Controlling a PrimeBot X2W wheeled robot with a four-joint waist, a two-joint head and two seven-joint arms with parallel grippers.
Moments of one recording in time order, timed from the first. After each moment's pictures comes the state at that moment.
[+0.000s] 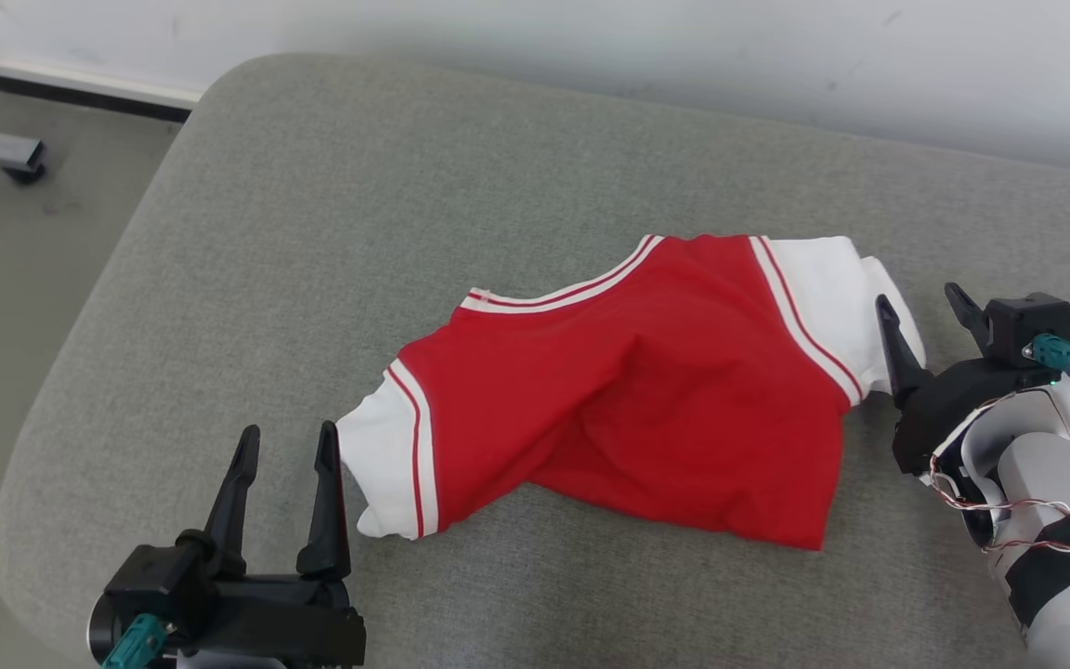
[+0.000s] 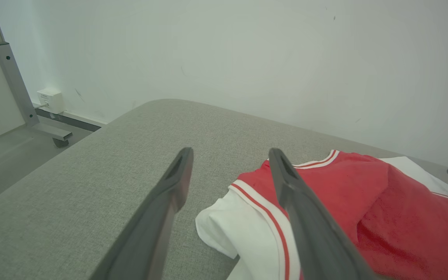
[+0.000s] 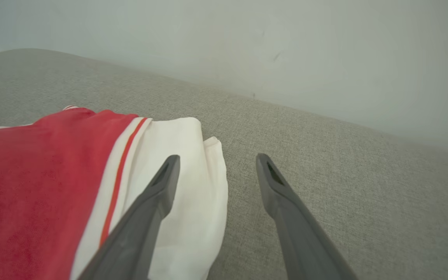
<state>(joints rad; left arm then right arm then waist) -0.12 0.05 -0.11 0.09 -0.28 -0.01 -0.26 -0.69 -0.31 0.23 0.89 0.26 0.13 -0.17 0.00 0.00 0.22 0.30</state>
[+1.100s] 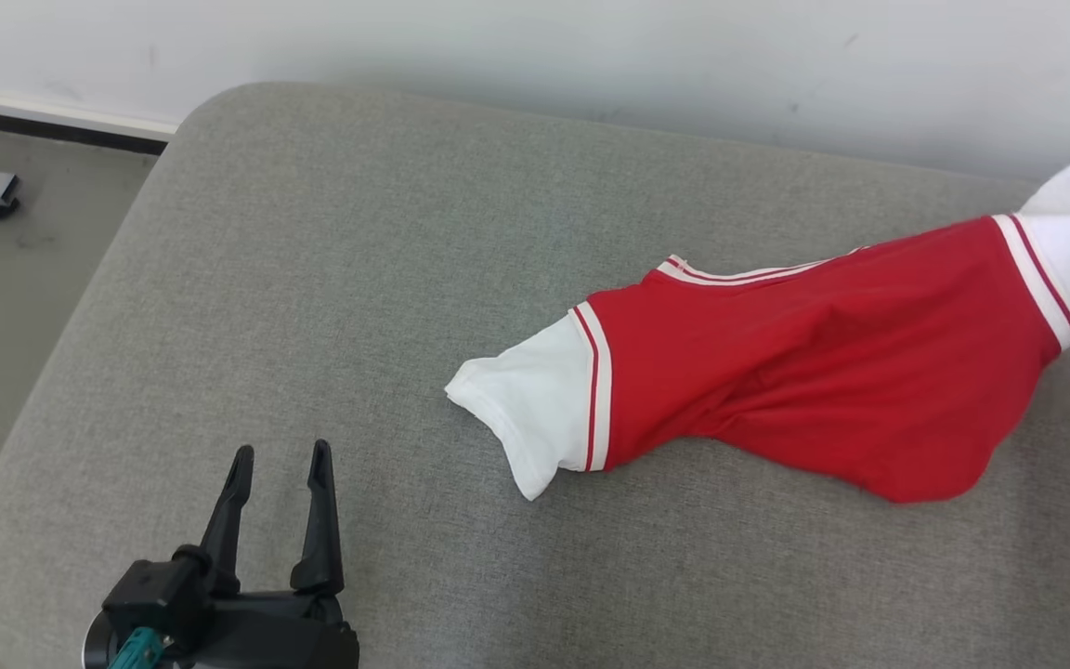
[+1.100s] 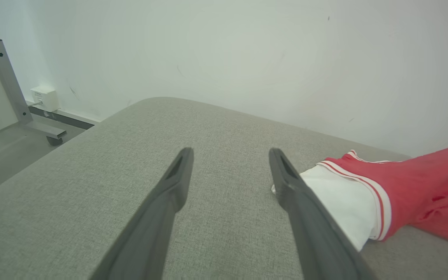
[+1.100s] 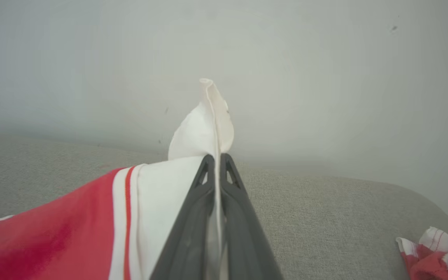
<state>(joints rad) -0.10 0.05 -0.10 0.10 -0.28 0.00 -0.26 -0.84 -0.52 0.26 1.09 0.46 0.13 -0.26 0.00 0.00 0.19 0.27</state>
